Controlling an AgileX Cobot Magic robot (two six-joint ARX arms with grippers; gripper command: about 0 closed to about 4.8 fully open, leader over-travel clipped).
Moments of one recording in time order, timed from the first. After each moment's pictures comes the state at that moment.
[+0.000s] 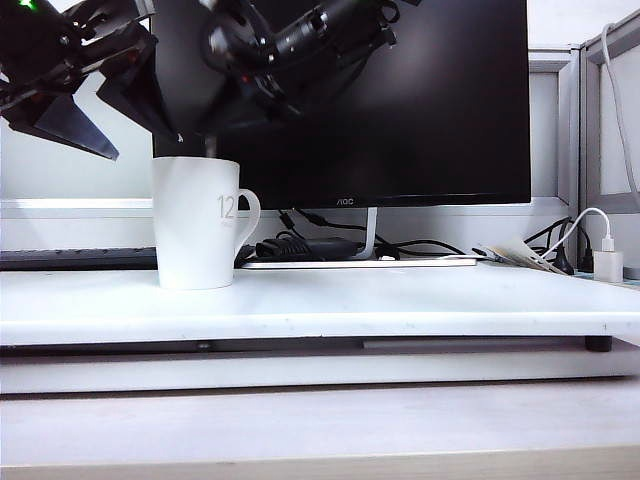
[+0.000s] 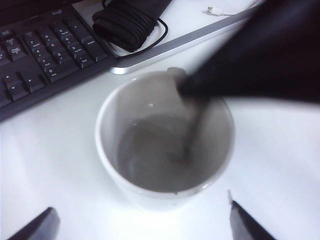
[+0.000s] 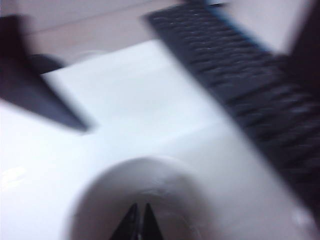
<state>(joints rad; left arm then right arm) -0.26 1.29 0.96 -0.25 0.26 0.12 0.63 1.98 1.73 -0.25 -0.52 -0.24</state>
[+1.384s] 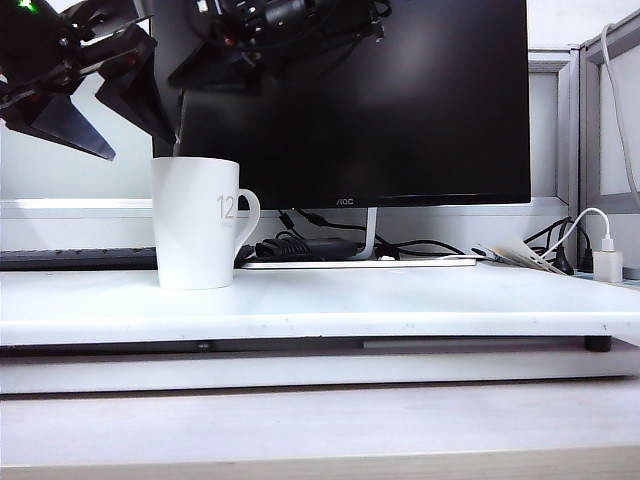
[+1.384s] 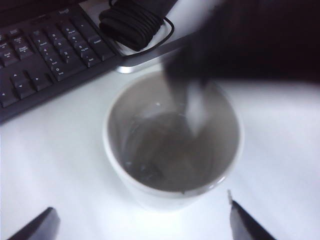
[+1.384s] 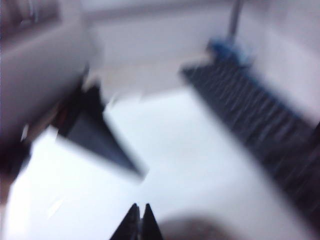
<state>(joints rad) -0.26 1.28 0.96 -0.25 0.24 0.12 0.64 1.98 1.74 -0.12 -0.68 -0.22</state>
